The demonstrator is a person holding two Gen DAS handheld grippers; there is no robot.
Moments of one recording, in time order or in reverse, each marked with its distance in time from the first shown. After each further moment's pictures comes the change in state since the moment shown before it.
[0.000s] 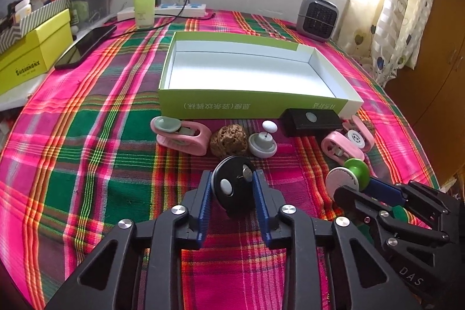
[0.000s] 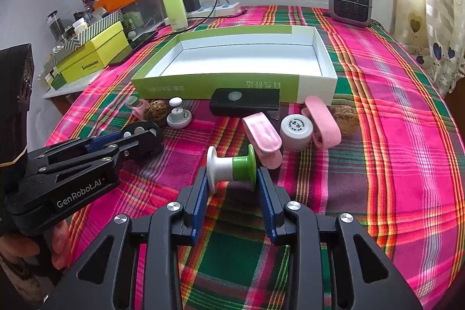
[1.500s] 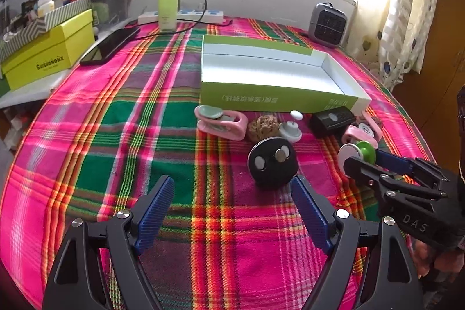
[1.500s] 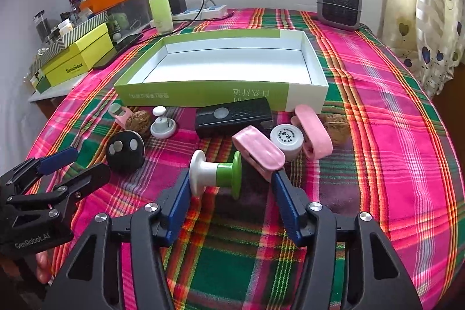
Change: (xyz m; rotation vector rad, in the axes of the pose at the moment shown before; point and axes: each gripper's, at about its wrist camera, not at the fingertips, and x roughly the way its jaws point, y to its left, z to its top) left arm -0.022 0.023 -0.016 -0.007 -0.042 0.047; right arm 0.004 -0.002 0.006 0.014 -0.013 -0.076
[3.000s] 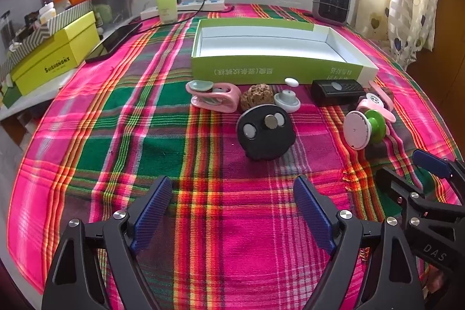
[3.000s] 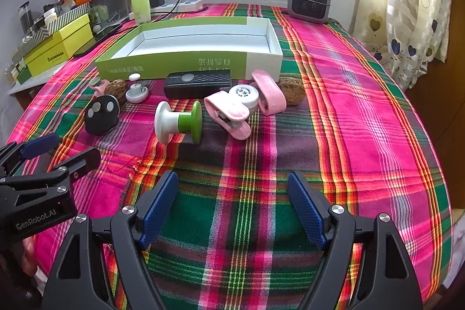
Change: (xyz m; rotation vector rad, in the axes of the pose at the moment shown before) left arm 0.005 -0.026 -0.020 0.057 0.049 0.122; right arm -0.019 -0.010 -0.034 -0.004 0.002 -0.148
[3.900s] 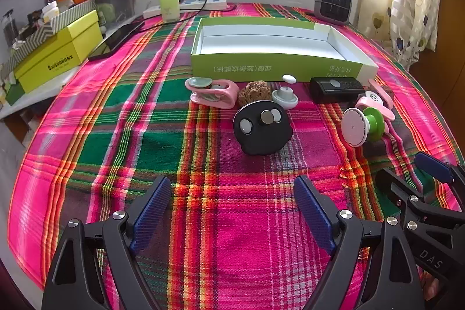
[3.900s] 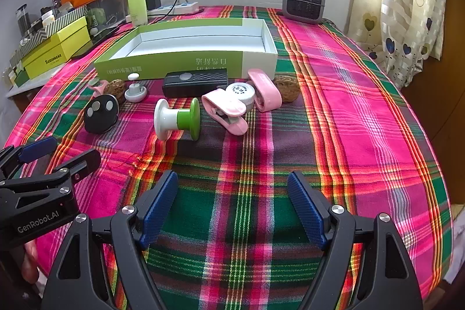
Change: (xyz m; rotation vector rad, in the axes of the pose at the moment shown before) left arm 0.001 0.005 -0.004 0.000 0.002 0.000; right arm -0.004 0.002 -0.006 0.020 -0.018 -0.022
